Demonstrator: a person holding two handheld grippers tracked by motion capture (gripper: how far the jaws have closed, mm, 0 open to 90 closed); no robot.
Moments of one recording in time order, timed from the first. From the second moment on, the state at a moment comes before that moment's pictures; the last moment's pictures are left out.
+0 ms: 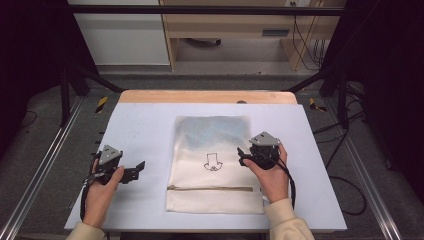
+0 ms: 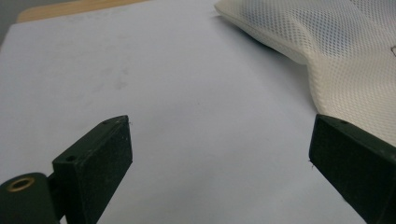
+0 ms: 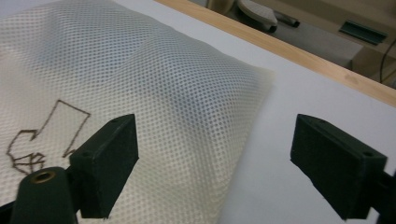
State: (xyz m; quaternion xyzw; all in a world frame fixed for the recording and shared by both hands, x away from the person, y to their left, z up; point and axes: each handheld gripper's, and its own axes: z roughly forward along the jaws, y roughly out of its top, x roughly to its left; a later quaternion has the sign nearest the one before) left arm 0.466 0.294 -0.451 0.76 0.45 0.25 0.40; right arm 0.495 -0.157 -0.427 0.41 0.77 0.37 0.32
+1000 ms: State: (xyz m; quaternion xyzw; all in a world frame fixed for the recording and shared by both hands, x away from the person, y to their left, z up) left arm 0.443 0.294 -0.449 0.79 0.42 0.26 0.37; right arm 0.467 -0.033 -0.397 0.22 0.90 0.33 0.20
